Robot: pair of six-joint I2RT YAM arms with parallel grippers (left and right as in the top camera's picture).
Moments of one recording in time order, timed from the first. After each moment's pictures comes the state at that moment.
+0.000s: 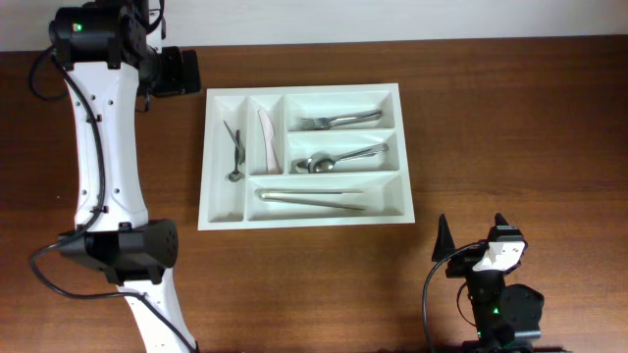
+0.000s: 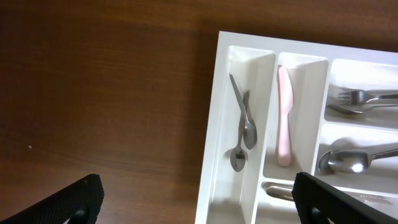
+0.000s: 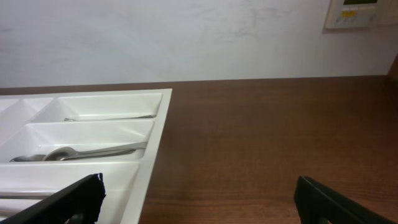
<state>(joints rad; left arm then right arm) 0.00 2.17 2.63 -1.63 -0.06 -0.12 0.02 0.01 0.05 -0.09 -0.01 0.11</state>
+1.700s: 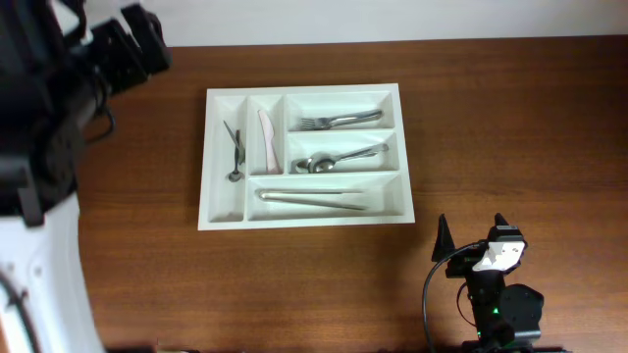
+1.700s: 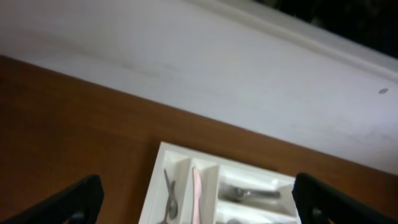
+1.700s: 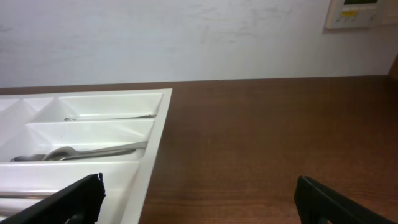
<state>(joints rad) -0.01 1.55 2.25 -1.19 0.02 -0.35 0.02 0.01 0.05 -0.09 -0.01 0.11</state>
